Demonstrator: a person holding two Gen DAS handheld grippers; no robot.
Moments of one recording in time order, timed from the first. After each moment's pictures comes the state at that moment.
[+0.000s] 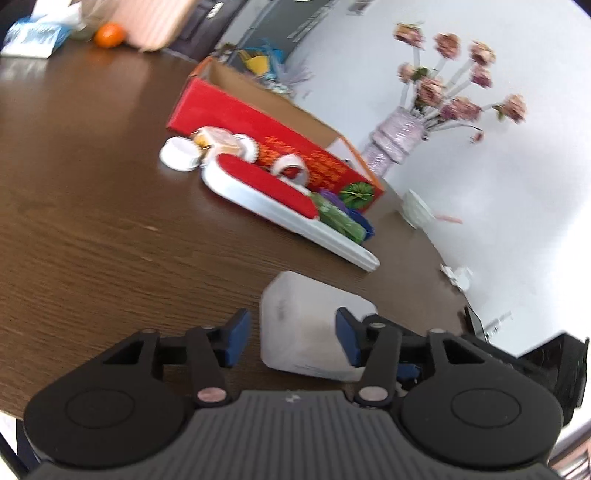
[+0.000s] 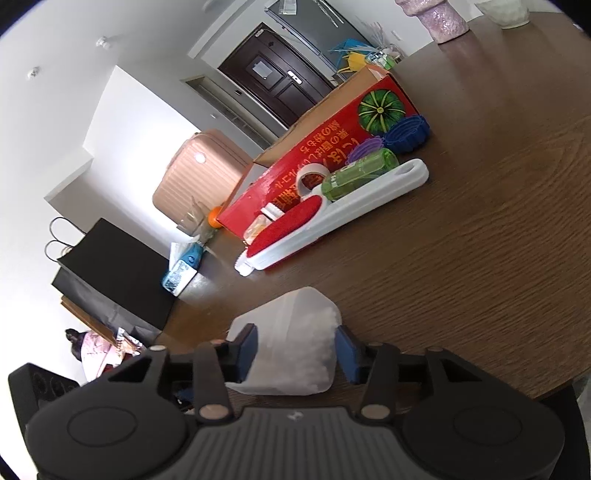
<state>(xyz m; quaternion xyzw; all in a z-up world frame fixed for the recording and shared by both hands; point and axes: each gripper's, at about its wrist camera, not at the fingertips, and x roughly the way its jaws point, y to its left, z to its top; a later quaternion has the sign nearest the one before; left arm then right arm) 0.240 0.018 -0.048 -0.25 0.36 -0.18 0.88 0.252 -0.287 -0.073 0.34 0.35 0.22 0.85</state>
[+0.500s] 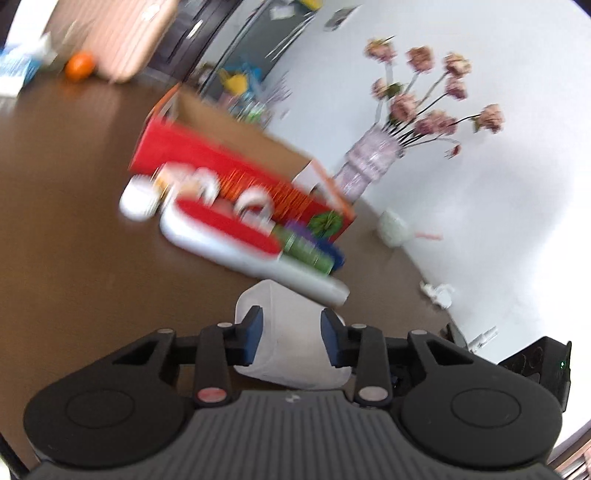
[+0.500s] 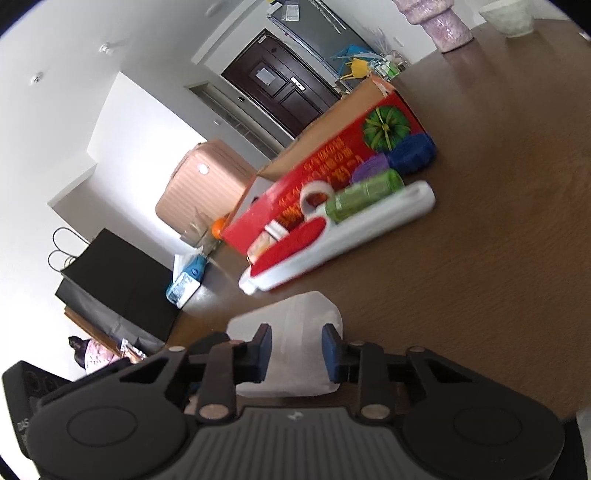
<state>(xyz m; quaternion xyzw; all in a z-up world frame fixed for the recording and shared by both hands) 0.255 0.001 -0.008 -0.23 0.31 -0.21 0.90 0.274 -0.298 -0.051 0.34 0.32 0.23 0.85</state>
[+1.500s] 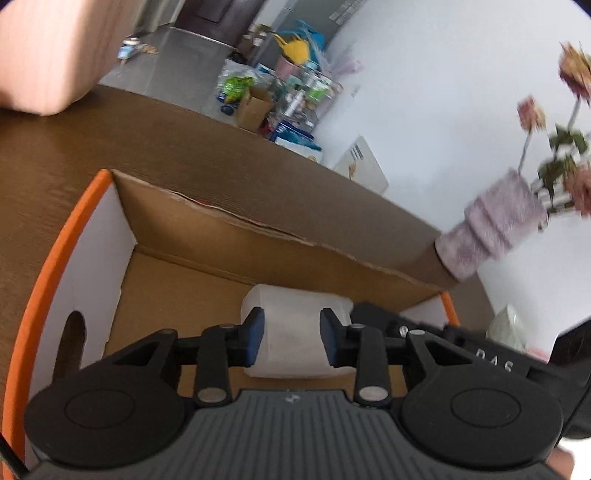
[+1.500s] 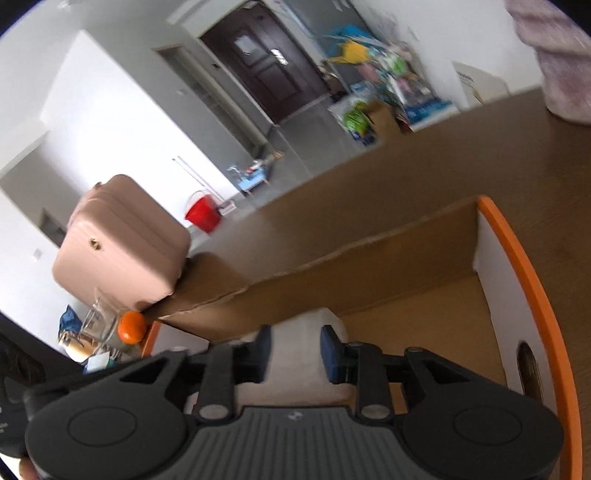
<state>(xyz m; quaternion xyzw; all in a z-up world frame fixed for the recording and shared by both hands) 0.653 -0.011 -0.004 -0.22 0.42 -0.12 0.87 0.678 -0.254 -0.016 0.24 0.39 0.18 0.87</state>
